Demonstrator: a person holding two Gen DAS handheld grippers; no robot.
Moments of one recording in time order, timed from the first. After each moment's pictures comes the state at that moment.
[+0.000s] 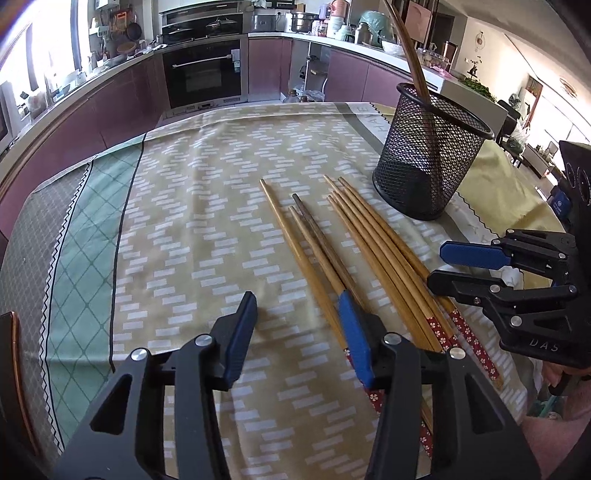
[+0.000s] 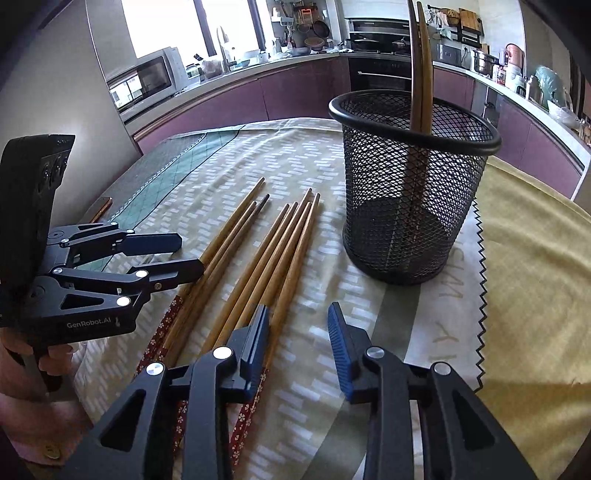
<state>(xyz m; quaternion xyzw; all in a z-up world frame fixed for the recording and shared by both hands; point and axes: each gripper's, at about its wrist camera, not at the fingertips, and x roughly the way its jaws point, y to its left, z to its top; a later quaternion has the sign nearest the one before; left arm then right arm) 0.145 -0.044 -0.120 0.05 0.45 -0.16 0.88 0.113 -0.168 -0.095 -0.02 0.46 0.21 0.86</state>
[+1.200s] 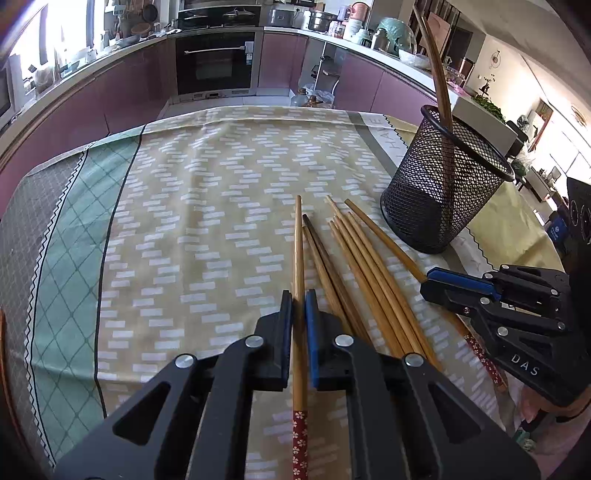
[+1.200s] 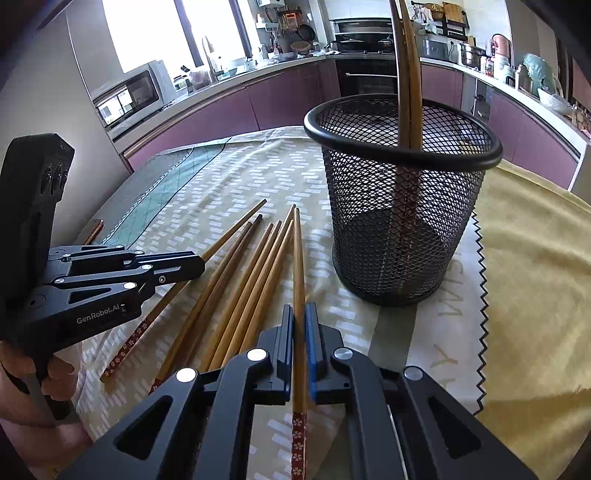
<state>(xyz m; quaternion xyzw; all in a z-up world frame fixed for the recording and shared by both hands) 0.168 -0.044 -0.119 0.00 0.46 -0.15 0.87 0.127 -0.176 -0.094 0.01 0.45 0.20 0.87</state>
